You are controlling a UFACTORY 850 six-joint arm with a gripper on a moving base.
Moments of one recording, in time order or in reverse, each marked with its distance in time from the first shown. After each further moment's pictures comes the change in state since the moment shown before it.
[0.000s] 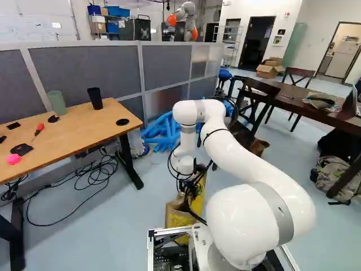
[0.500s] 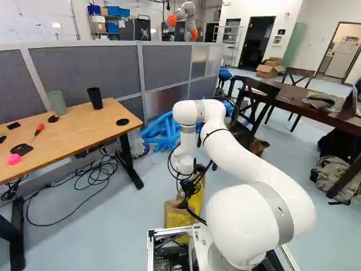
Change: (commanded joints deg) arm 0.0 0.0 0.0 0.0 0.0 0.0
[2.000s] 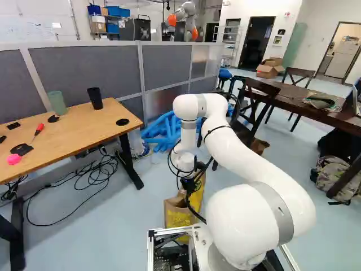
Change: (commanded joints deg) arm 0.0 5.4 4.9 0.0 0.0 0.0
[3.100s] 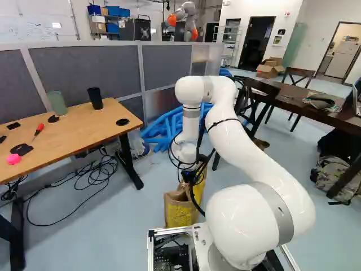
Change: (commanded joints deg) arm 0.0 12.5 10.5 -0.2 0.0 0.0
